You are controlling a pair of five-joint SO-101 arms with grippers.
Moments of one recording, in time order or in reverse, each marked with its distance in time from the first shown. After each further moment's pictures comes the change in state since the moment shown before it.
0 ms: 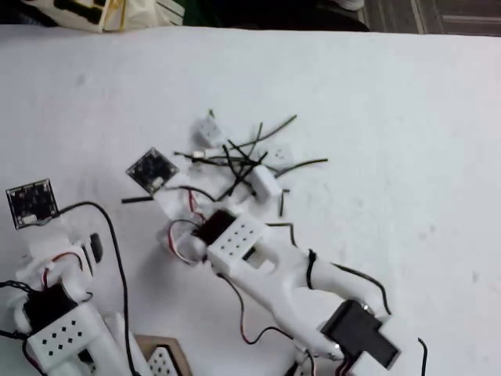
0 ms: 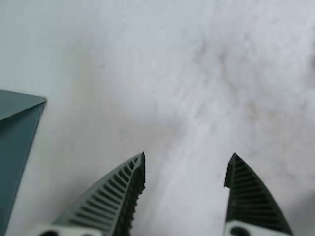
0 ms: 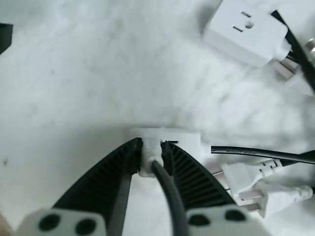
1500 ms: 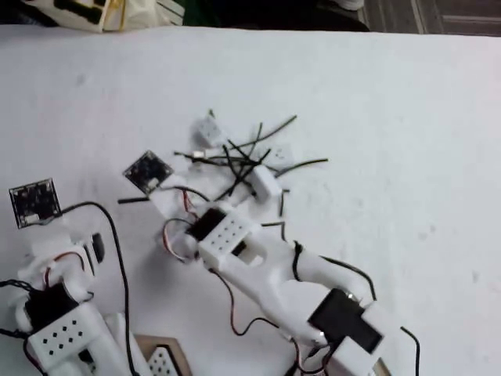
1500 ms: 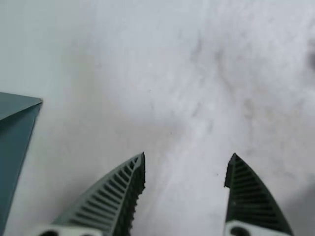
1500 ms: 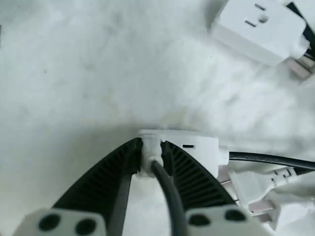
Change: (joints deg) left arm 0.8 0.0 0.4 -0.2 0.0; right arm -0.4 6.5 -2.6 -1.5 -0.5
